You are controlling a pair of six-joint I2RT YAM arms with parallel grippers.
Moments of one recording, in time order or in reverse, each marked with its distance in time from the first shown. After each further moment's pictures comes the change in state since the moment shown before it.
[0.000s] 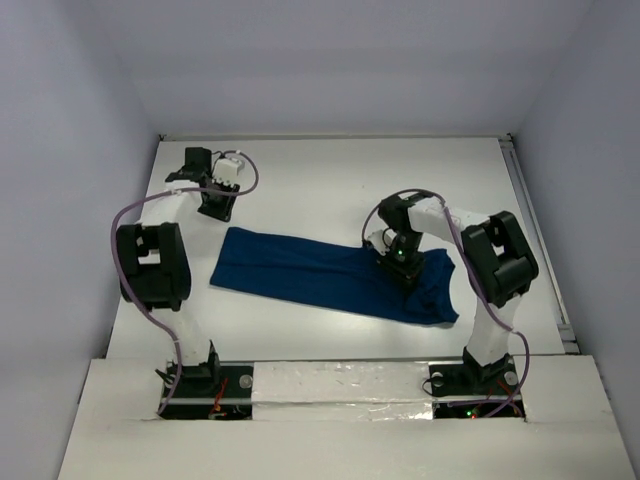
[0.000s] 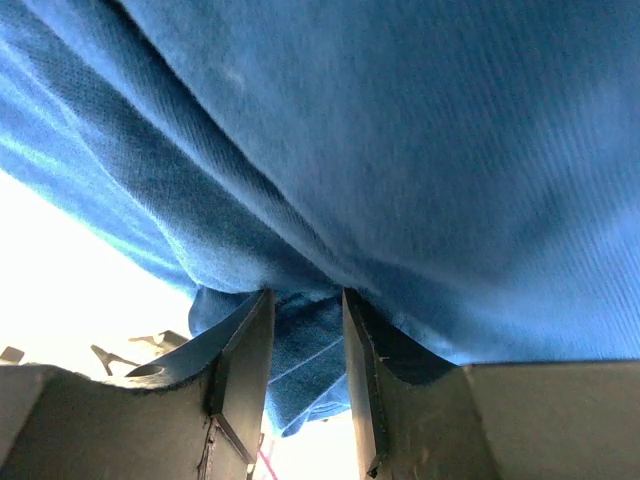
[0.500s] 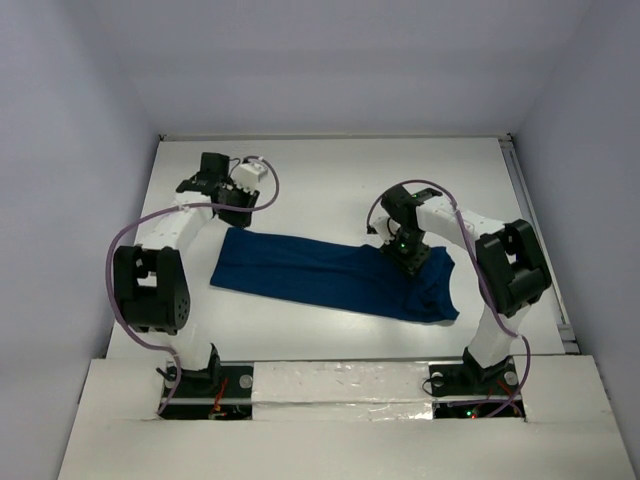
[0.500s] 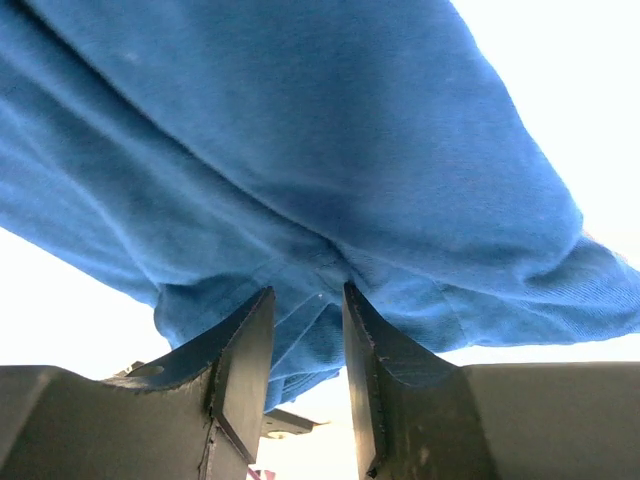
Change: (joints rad) left arm -0.111 -0.207 -0.093 -0.018 0.101 0.002; right arm 0.000 -0.103 0.000 0.064 0.132 0.072
